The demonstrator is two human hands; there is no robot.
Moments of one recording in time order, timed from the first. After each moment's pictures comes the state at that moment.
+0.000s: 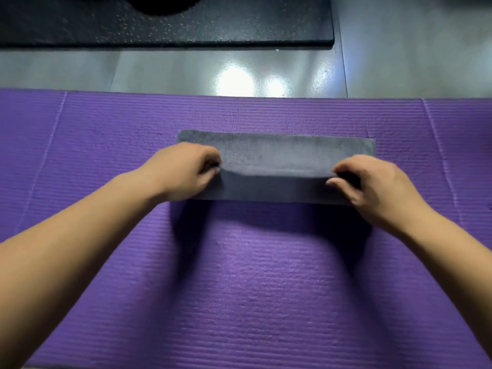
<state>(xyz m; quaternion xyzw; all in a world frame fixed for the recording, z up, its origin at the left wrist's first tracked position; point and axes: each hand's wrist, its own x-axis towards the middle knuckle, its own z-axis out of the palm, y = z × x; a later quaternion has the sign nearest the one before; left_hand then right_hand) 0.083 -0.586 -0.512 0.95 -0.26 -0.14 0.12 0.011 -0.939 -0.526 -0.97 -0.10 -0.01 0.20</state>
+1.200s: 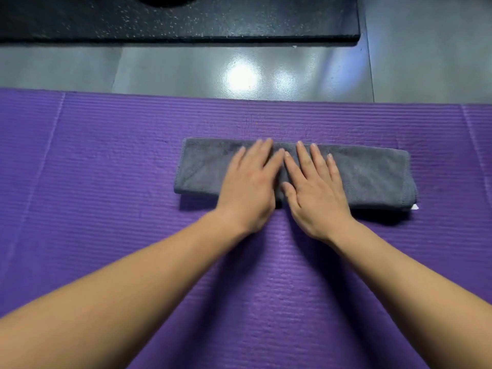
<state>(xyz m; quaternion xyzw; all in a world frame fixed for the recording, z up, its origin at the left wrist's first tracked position) 0.076 -0.668 -0.577 0.96 -0.22 -0.03 0.15 0.053 -0.835 -0.599 -0.99 -0.08 0.08 0.07</state>
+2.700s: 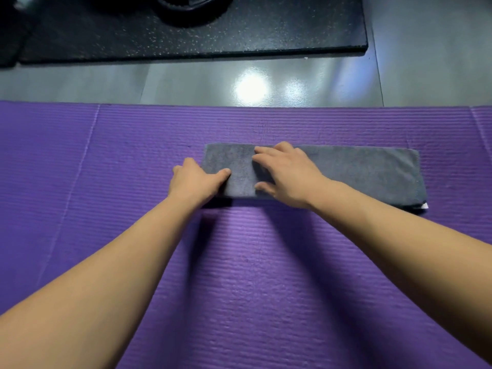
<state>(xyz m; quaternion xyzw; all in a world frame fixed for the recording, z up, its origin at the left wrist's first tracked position) 0.099 -0.558 -0.563 0.92 0.25 -0.18 0.23 0.102 -0.776 -0.559 -0.95 -0.25 0.12 0.14</state>
